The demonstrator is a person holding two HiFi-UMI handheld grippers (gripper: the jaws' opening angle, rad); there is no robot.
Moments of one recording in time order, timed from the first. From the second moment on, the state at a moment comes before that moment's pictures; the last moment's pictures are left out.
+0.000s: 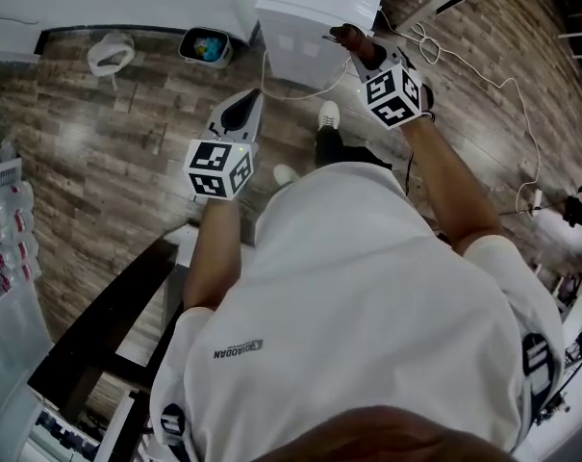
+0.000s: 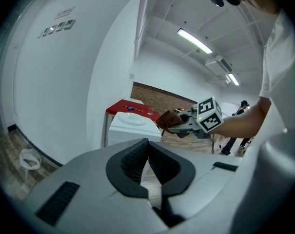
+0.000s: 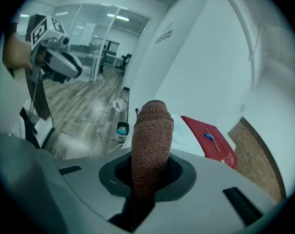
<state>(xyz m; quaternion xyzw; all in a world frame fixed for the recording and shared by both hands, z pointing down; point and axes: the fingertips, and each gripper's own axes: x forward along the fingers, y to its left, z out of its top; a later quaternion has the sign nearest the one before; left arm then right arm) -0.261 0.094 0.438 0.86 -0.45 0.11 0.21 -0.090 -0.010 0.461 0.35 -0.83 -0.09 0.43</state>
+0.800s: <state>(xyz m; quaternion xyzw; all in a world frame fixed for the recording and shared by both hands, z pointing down) -0.262 0.086 0.488 0.85 -0.44 0.13 0.26 -0.112 -0.054 0.567 0.34 -0.77 -0.11 0.53</state>
